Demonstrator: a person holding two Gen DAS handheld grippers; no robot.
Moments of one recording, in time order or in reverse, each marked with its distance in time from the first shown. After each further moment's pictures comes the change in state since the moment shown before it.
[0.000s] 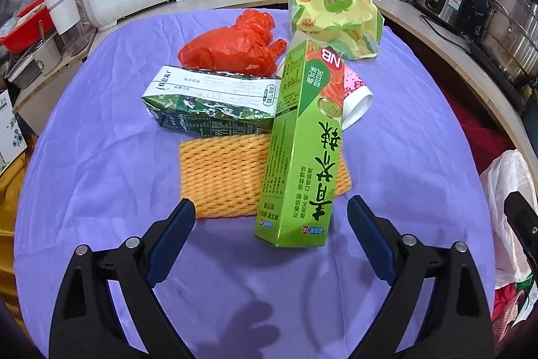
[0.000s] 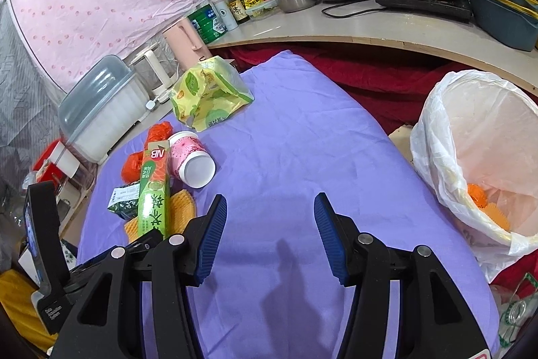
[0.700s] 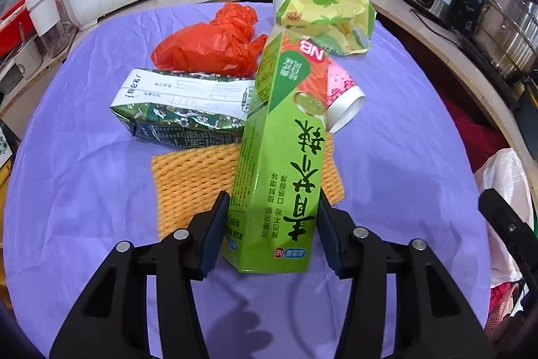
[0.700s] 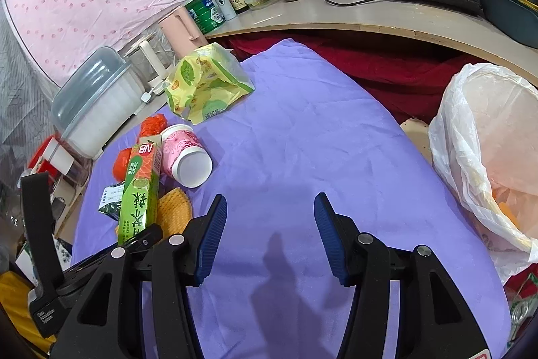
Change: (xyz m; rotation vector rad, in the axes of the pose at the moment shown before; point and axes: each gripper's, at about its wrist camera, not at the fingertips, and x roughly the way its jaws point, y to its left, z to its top) left arm 0.012 -0.001 0.011 0.019 0.019 -0.072; right arm 0.030 0.010 0.004 -0.005 0.035 -0.007
